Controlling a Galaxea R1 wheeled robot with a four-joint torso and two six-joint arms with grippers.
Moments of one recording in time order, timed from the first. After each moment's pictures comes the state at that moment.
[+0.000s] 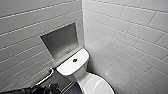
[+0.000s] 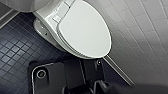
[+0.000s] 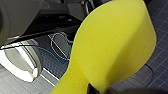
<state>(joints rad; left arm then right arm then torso) 0.58 2.12 -1.27 0.12 0.44 -0.40 -1.58 2.65 -2.06 0.20 0.27 -0.03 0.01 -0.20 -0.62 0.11</state>
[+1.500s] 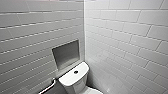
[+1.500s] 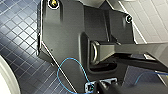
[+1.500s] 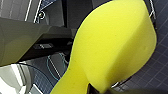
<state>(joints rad) 1.41 2.63 -2.14 0.45 -0.01 -0.40 -1.62 2.79 -2.29 0.20 0.25 -0.03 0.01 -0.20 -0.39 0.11</state>
